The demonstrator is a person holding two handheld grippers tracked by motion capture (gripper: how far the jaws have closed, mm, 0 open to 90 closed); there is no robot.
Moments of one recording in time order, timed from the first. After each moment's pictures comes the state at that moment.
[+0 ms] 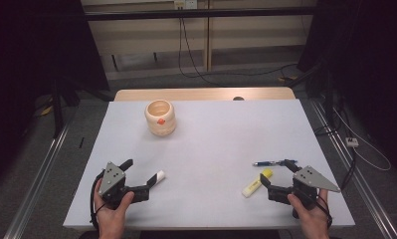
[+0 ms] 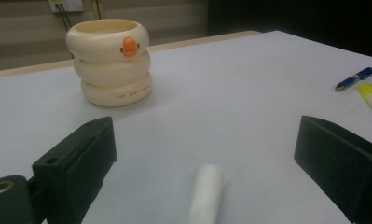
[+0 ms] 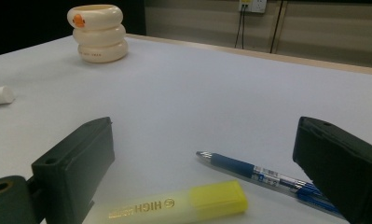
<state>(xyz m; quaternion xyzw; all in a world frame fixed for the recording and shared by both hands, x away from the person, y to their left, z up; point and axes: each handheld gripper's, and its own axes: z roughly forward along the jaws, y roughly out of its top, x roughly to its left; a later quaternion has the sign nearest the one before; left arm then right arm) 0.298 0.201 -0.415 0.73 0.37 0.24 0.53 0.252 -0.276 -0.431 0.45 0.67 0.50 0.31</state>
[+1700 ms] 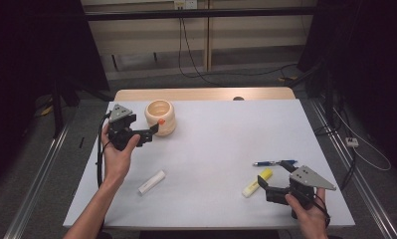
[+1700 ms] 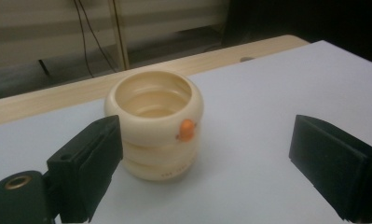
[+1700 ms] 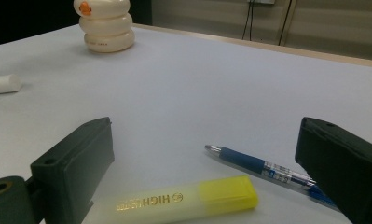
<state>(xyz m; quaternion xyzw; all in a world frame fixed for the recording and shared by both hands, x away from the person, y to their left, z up) 0.434 0.182 -0.347 0.75 0.41 0.22 0.47 0.254 -0.272 -0.433 0.45 0.68 0.49 0.30</state>
